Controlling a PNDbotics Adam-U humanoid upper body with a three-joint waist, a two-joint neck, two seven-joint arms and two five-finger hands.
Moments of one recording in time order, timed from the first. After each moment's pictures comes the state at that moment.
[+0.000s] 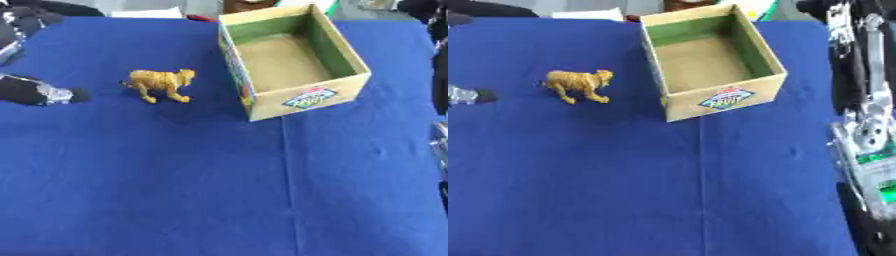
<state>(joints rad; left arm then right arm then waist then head) -0.89 0.74 -0.45 -1.31 -0.83 -0.10 -0.06 -0.34 -0.38 -0.04 -1.98 0.05 -0.05 -0.22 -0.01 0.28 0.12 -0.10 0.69</state>
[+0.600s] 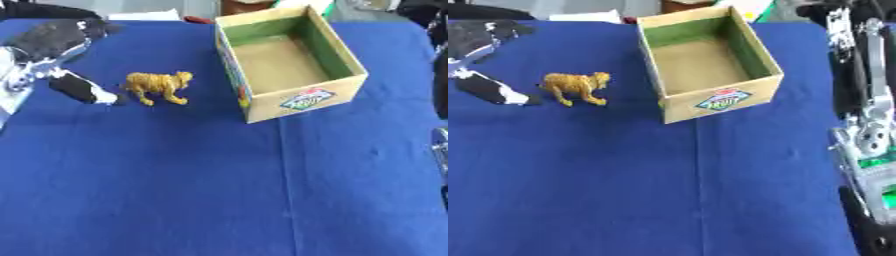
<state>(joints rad) -1.04 0.56 -0.44 -1.08 -0.78 -0.24 -0.24 -0.34 -0.38 -0.04 -1.98 0.05 -0.04 -0.22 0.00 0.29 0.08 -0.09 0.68</state>
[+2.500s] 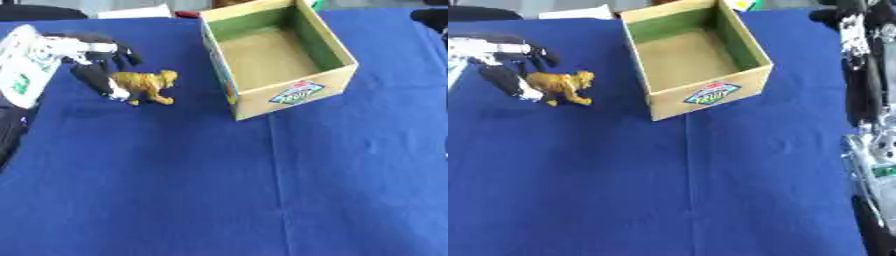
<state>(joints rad) -1.11 0.48 -0.26 -1.04 -0.61 -0.09 -0.89 -0.34 -0.38 -0.03 -1.98 0.05 -0.04 -0.22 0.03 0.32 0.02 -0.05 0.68</state>
